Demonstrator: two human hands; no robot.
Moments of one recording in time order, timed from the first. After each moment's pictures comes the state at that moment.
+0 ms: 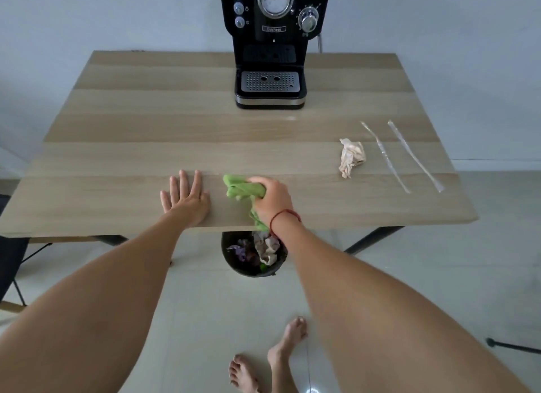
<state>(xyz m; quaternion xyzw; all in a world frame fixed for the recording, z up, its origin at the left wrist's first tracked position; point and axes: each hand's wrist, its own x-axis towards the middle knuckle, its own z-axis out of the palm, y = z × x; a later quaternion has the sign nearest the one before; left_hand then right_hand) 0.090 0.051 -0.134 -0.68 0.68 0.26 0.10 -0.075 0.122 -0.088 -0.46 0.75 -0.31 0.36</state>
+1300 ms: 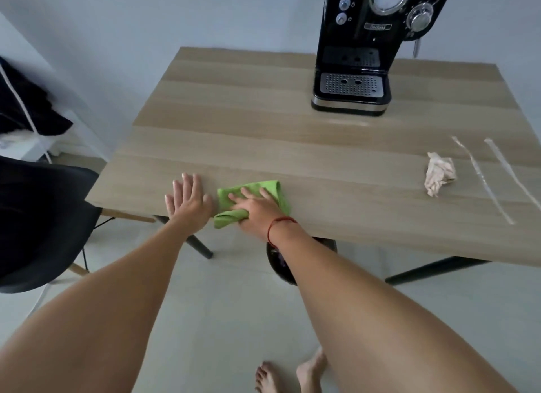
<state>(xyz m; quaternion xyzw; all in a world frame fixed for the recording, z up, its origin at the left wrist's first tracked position) 0.218 0.048 -0.146 -0.75 0.61 0.25 0.00 0.049 0.079 -0.120 -0.78 0.54 -0.01 0.33</state>
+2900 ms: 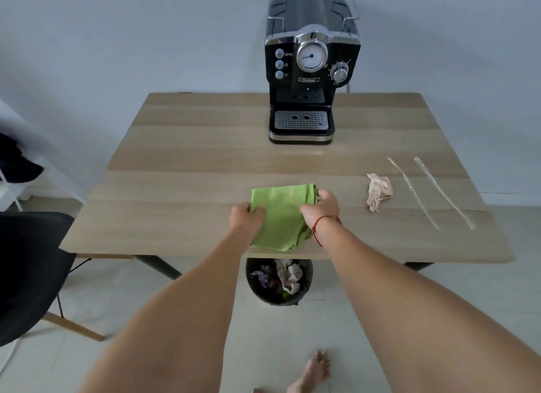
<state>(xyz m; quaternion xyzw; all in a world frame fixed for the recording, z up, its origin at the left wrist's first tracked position) 0.042 0.064 -0.084 -0.69 0.46 0.51 -0.22 -0.098 0.096 -0.057 -0.22 0.79 -0.41 0.40</state>
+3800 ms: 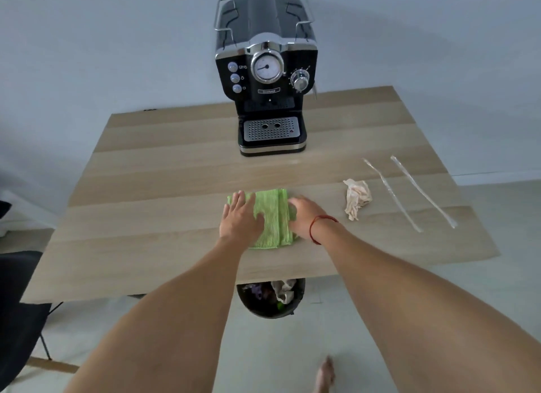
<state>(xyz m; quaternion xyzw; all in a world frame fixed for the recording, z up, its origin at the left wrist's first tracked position) -0.006 0.021 -0.090 -0.58 0.79 0.21 0.01 -0.159 0.064 -0.075 -0.55 0.76 -0.07 0.34</state>
